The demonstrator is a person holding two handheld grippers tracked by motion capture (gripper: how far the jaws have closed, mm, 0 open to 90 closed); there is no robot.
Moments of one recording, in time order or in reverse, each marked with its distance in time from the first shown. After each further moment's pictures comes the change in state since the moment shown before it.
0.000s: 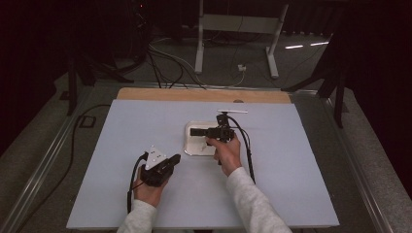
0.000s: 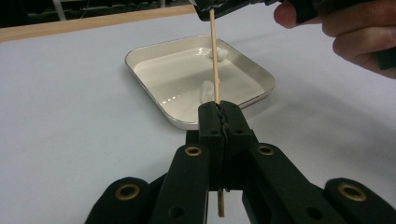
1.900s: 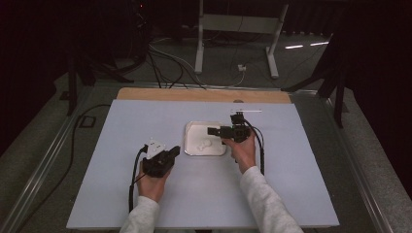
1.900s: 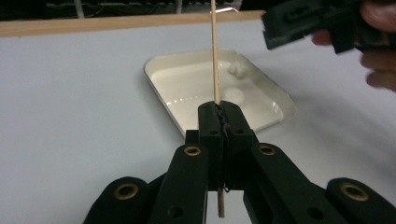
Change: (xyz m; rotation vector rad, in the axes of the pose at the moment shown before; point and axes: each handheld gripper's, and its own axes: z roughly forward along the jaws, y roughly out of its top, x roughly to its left) left arm 0.011 0.018 0.018 -0.028 0.047 -0.116; right arm -0.027 0.003 -0.036 -0.039 -0.338 -0.135
